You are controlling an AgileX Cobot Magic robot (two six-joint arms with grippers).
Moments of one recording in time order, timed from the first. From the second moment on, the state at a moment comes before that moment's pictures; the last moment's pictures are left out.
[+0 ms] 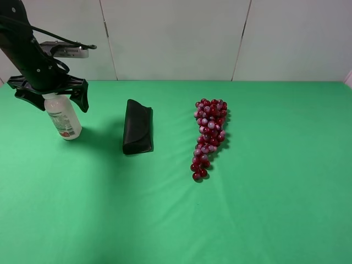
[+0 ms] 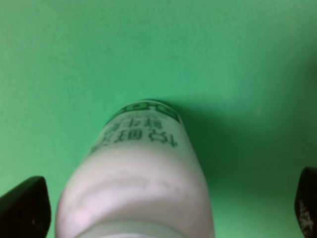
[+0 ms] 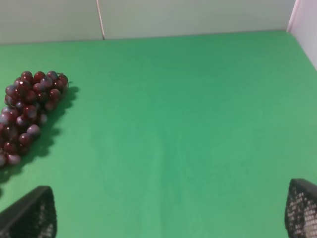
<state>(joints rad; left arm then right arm) -0.12 1.87 -1.27 0.01 0.72 -0.01 -0.04 0.00 -0.49 0.04 1.02 0.01</state>
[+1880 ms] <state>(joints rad) -0.12 1.86 -1.41 0.03 1.06 -0.01 -0.04 0.00 -0.49 0.04 1.02 0.01</state>
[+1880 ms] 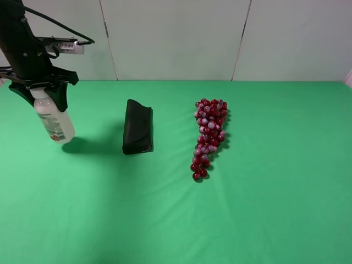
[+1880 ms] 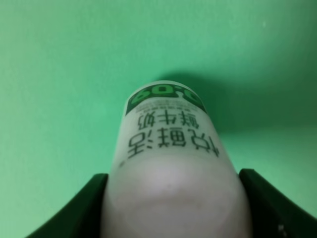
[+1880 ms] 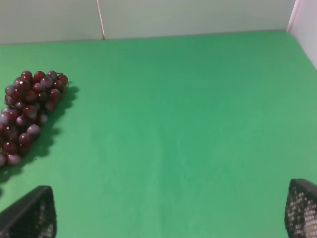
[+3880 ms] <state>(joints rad) -0.12 1.69 -1.40 -0.85 1.11 0.41 -0.04 0.00 -0.49 0.04 1.02 0.01</state>
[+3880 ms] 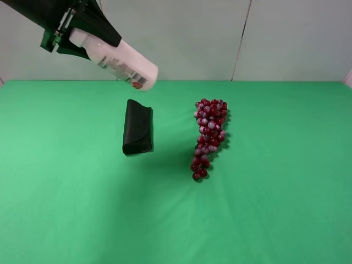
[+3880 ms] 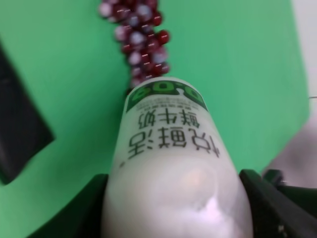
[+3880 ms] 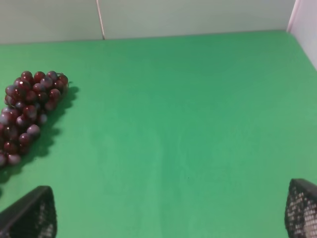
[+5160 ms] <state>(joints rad) -0.34 1.93 -1.39 -1.27 1.11 0.67 -0.04 0.00 -0.49 0.10 1.02 0.00</state>
